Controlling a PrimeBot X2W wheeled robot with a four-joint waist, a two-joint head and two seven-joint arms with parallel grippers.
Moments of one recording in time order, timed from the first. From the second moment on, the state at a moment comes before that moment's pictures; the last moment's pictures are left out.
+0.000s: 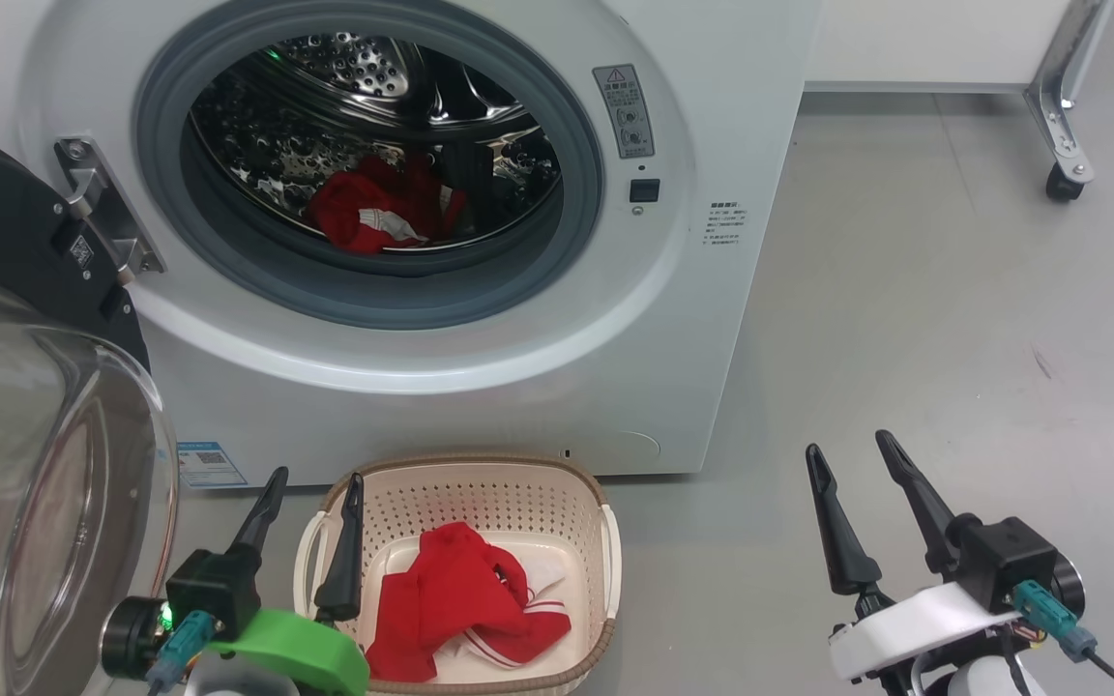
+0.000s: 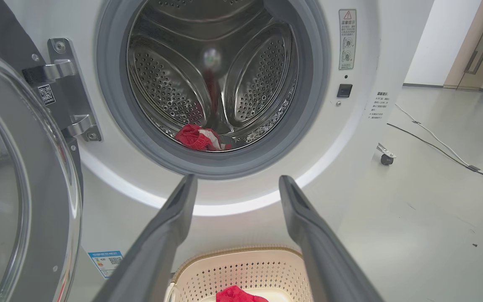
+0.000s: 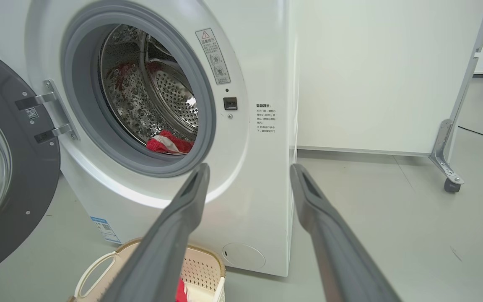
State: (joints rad) left arm -0.08 0.05 -0.23 0.28 -0.31 -0.02 -0.25; right arm 0.02 -0.04 0.18 0.15 0.24 0.09 -0.26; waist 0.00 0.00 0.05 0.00
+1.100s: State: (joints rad) left arm 0.05 0.07 -0.23 0.13 -0.30 0.01 -0.23; right arm 0.07 -0.04 0.20 0.12 0.24 0.08 -0.26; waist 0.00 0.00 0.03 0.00
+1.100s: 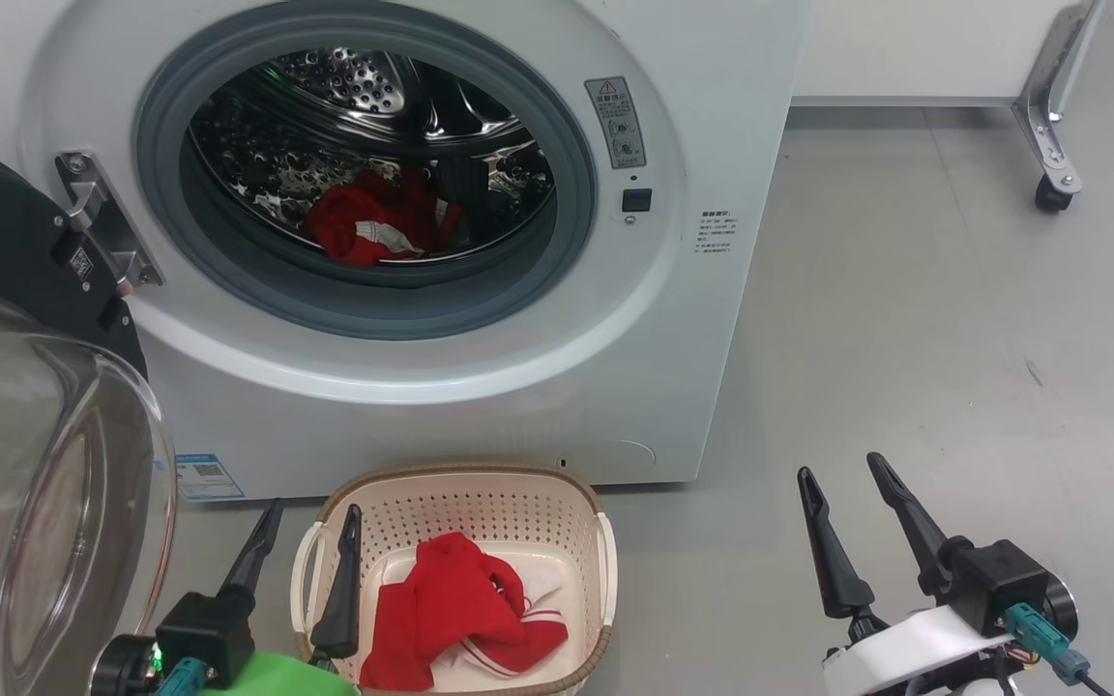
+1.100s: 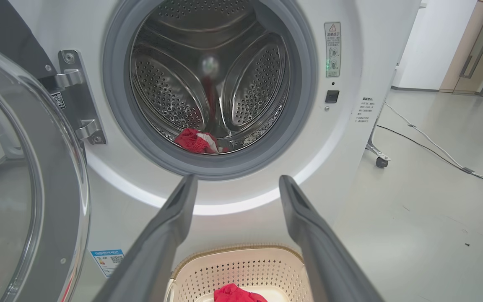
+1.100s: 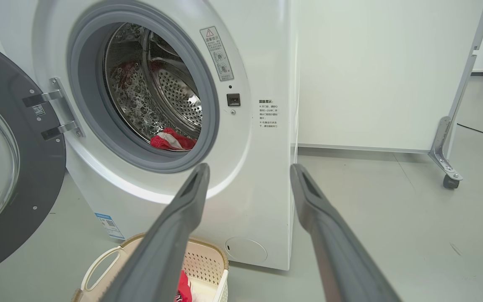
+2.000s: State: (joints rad) left arm -0.24 0.07 -0.24 0.19 -0.35 -0.01 -0.08; right arm -0.02 -0.04 0.22 0.00 0.22 0.09 -0.26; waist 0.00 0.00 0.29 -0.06
